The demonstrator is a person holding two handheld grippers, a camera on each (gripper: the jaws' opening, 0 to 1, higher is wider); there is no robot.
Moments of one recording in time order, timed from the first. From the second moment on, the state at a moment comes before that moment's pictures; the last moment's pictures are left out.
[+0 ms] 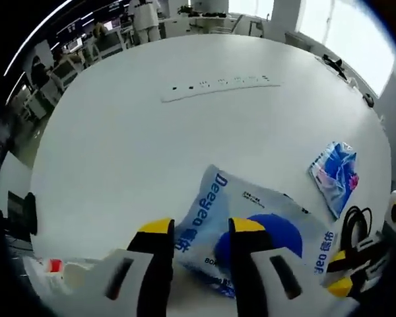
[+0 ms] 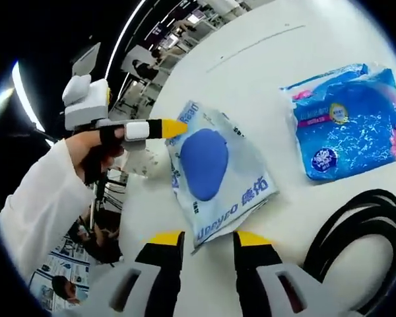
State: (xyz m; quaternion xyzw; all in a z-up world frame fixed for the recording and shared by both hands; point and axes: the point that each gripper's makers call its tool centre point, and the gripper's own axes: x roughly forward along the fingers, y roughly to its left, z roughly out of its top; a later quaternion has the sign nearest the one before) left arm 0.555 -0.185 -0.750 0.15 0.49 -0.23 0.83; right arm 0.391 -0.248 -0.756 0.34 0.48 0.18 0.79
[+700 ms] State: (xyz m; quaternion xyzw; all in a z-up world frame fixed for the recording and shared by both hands) left arm 0.534 -0.181 -0.684 0.06 0.45 -0.20 0.87; right arm 0.394 -0.277 -0.715 0.42 0.44 0.17 0.77
